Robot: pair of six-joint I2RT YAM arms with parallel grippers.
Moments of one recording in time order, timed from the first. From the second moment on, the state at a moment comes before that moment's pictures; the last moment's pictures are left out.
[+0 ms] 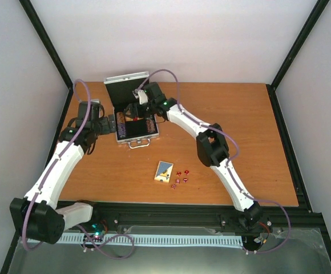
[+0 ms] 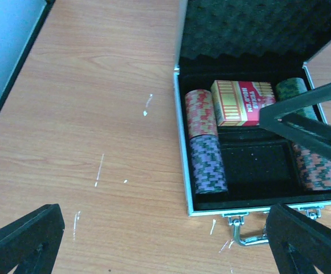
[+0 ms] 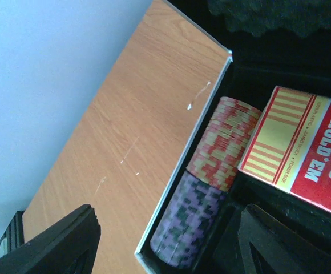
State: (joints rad) left arm -0.18 1.18 1.06 -0.64 -0.24 -0.27; right arm 0.68 2.52 2.31 -0.42 -0.60 0.44
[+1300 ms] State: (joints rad) left arm -0.18 1.06 0.96 -0.67 -0.29 -0.30; right arm 0.71 2.83 2.60 -0.31 -0.41 0.47
